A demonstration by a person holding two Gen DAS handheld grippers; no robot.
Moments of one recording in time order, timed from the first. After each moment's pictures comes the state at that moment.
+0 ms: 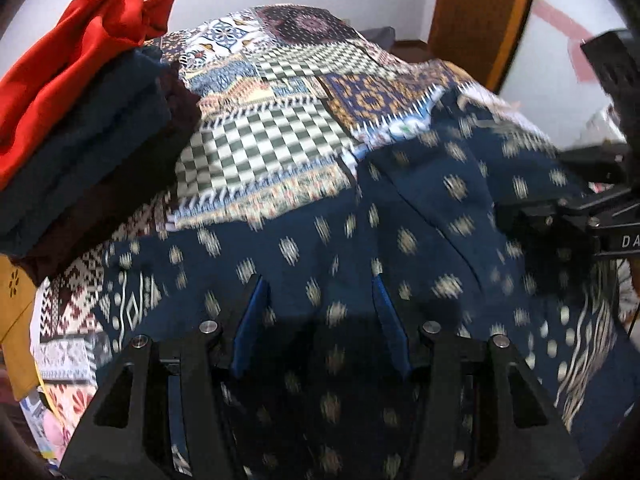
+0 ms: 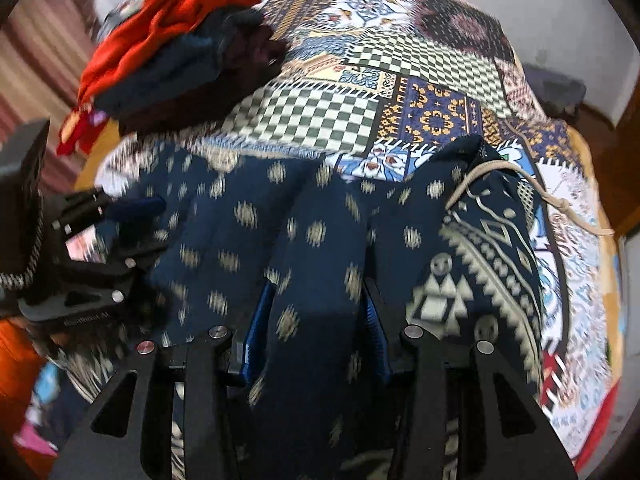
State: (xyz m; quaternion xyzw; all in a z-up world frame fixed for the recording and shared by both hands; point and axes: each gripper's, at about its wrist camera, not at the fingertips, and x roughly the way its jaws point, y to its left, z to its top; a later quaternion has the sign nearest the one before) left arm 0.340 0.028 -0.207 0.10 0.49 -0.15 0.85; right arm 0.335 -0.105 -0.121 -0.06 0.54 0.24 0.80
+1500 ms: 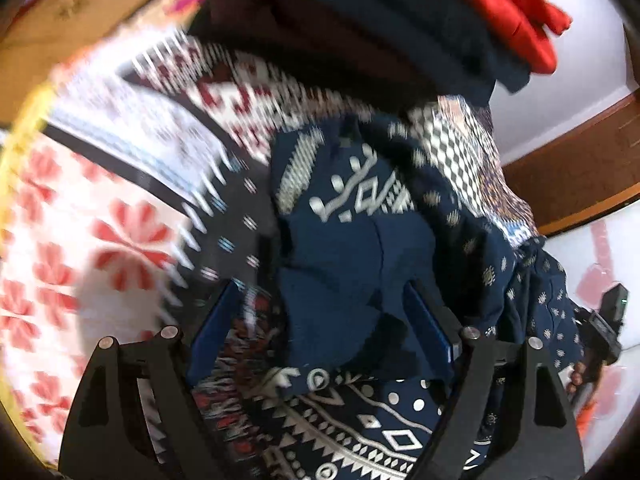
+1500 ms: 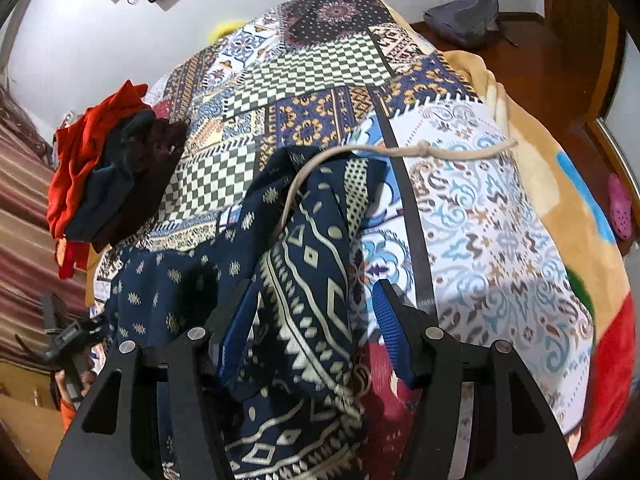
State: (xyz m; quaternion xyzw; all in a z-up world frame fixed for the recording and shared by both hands) left arm 0.314 0.235 -0.261 -0.29 0.53 -0.03 0.80; right arm 0.382 -0.219 -0.127 0.16 0.55 0.15 0.81
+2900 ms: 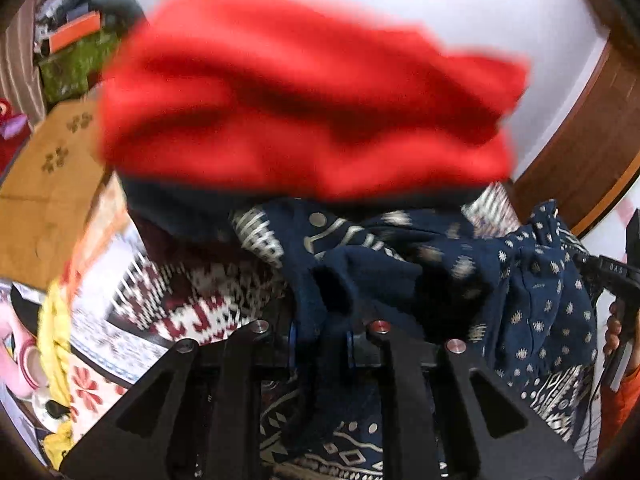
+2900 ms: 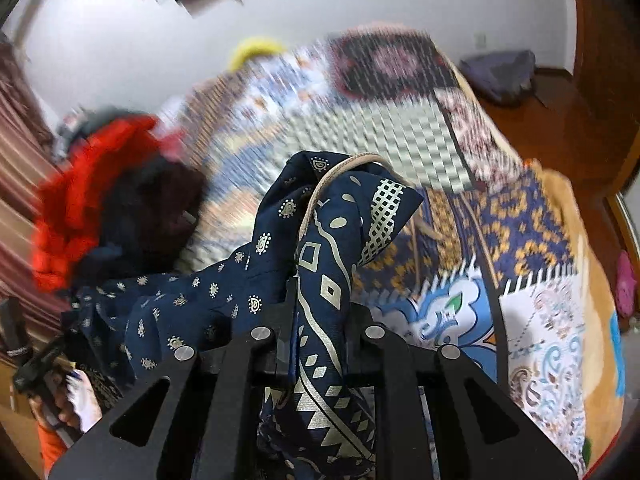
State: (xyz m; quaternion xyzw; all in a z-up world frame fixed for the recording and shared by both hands) left arm 0.399 0.215 -0.177 -0.15 0.45 0.01 0.88; right arm 0.494 -0.138 -0.133 0.09 0.53 0.14 0.83
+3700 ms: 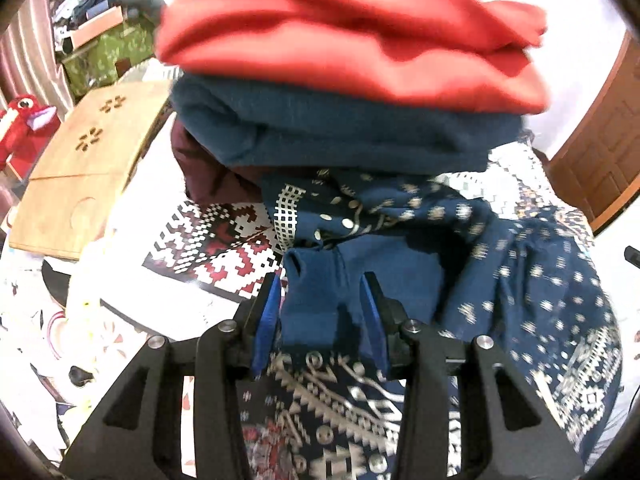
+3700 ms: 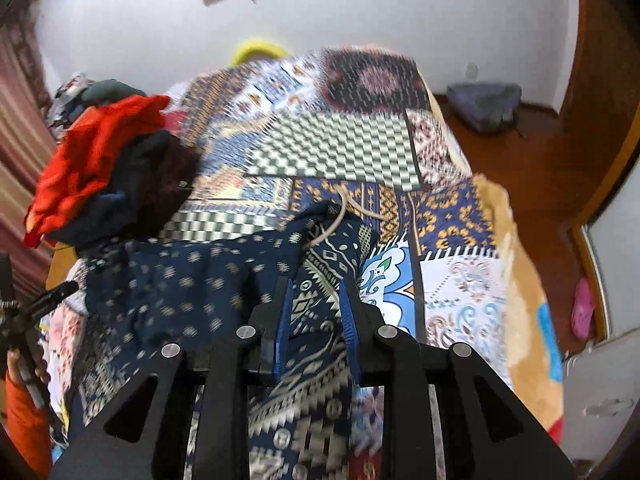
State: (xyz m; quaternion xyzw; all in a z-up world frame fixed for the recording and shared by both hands) left arm 0.355 0.214 -0.167 -0.11 0.46 0.07 0.88; right arm 0.412 -0.172 -0.049 0.02 0.48 0.15 0.86
